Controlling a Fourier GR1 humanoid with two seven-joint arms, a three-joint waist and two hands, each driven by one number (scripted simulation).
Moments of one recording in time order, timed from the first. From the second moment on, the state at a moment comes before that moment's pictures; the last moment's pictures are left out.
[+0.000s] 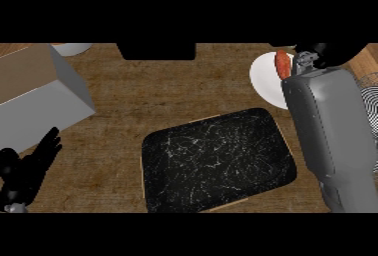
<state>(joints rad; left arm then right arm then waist) 0.05 0.29 0.20 -1.38 0.02 -0.11 0.15 -0.93 -0.14 -0.06 -1.31 1.49 -0.07 1.07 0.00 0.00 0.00</state>
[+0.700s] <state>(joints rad) 0.01 0.29 0.20 -1.37 0.02 -0.12 0.17 -0.91 -0.35 -0.33 -1.14 1.17 -0.34 0.77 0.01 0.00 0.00</state>
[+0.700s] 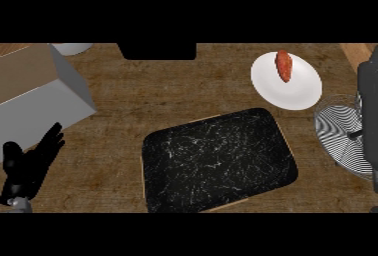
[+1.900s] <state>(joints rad) 0.05 0.29 0.23 -1.40 0.02 -0.15 0.17 -0.98 -0.73 -0.17 -0.86 1.38 0.20 0.47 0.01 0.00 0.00</state>
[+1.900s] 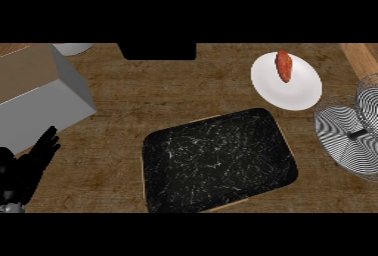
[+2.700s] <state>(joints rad) 0.05 0.27 0.23 -1.37 0.00 -0.14 0.13 -0.89 -0.69 -0.36 -0.86 1.25 0.28 0.69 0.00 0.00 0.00</state>
